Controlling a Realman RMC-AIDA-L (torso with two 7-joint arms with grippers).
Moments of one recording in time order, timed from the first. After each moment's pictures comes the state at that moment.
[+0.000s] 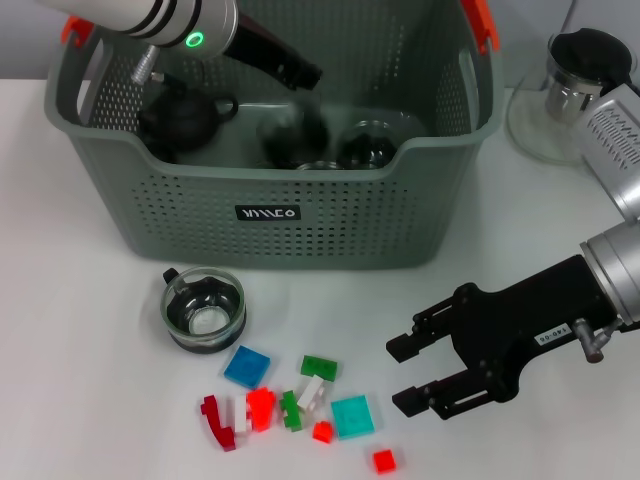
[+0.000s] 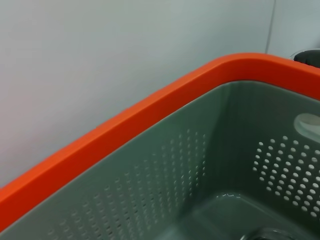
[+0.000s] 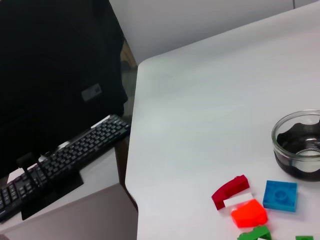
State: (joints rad) left arm -0.97 -2.11 1.04 0.89 2.62 1.01 -2.32; right arm 0.67 2.06 -1.17 -0.86 -2.06 -1.74 1.69
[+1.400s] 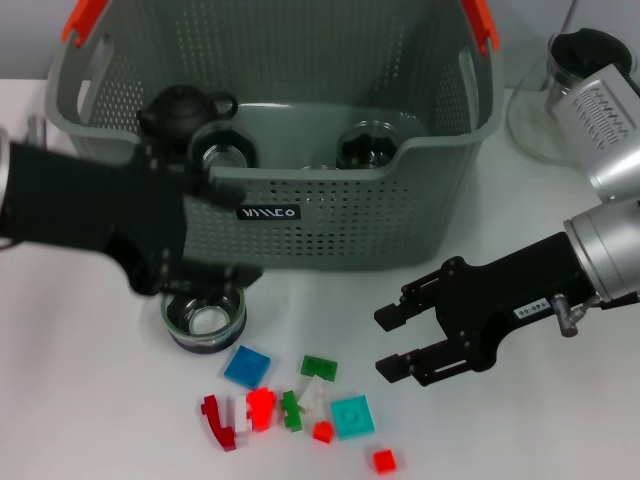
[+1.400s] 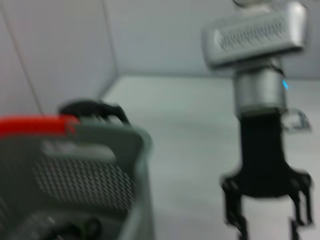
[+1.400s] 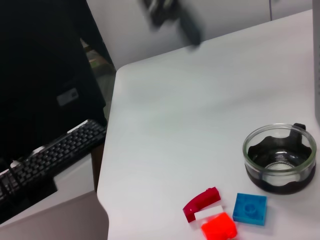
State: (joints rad) left arm -0.38 -2.17 0.92 1.80 2.12 1.93 -1.90; right arm 0.70 2.06 -1.16 -0.84 -2.06 -1.67 1.69
